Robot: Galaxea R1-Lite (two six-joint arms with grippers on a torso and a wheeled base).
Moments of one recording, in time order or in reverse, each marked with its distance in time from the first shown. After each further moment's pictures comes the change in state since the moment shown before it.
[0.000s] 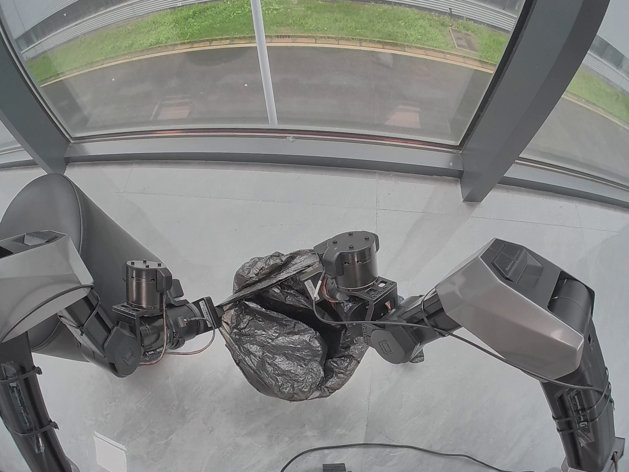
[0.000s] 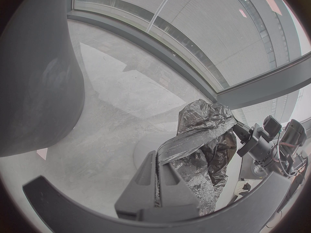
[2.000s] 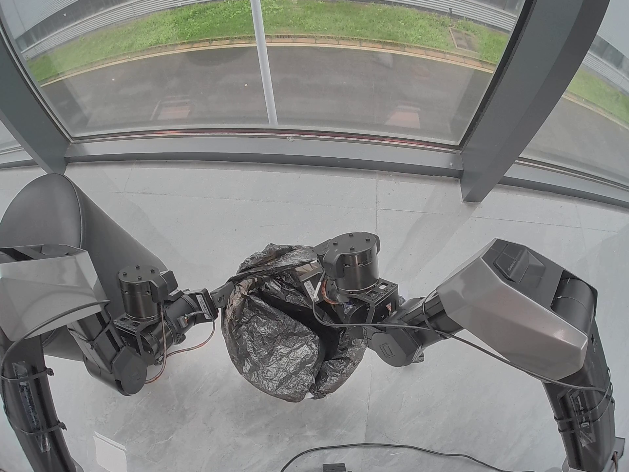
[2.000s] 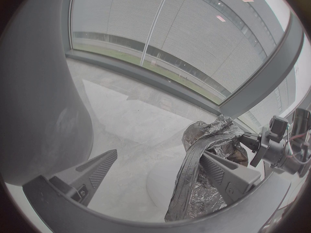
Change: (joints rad) left arm -0.023 0.056 0.092 -0.393 0.203 0.156; right arm 0.009 -0.014 0.028 -0.024 0.000 0.000
